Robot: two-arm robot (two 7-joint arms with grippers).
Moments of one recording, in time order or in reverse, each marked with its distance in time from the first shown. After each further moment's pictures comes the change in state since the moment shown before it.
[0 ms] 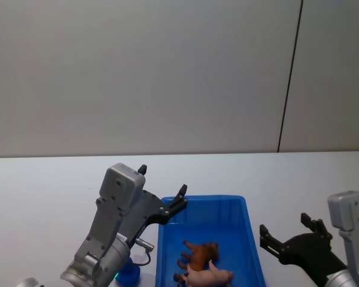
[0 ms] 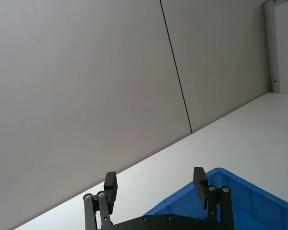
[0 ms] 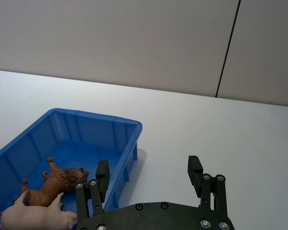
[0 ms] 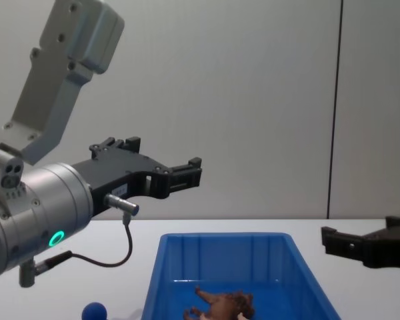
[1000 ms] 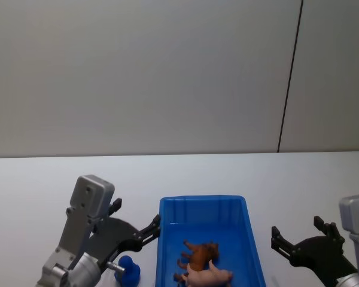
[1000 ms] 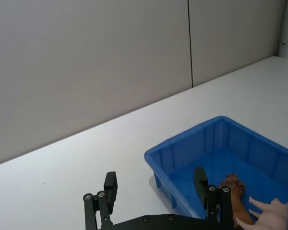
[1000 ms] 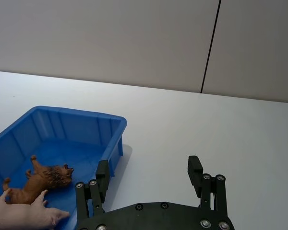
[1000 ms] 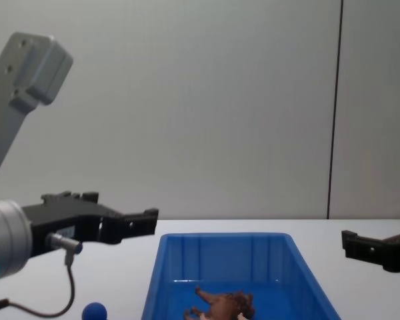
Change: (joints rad) left arm 0.083 0.097 -0.056 -0.088 -0.167 0.198 -0.005; right arm -0.026 0.015 0.012 -0.019 0.007 0.002 -0.049
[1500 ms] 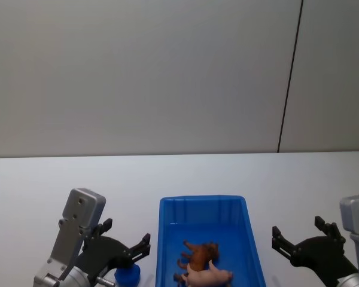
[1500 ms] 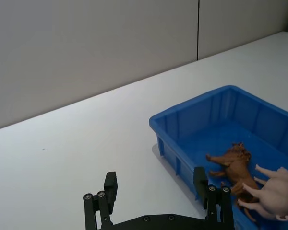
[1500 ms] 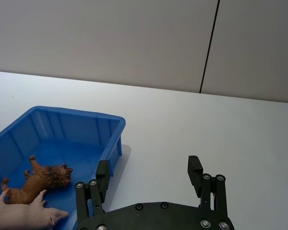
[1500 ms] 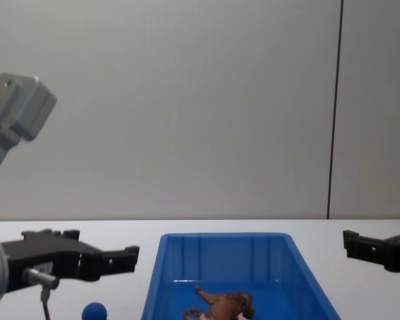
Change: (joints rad) left arm 0.031 0.028 -0.018 0.020 -0.051 0.063 -0.008; right arm -0.002 0.001 0.001 -0.002 0.000 0.000 -0.004
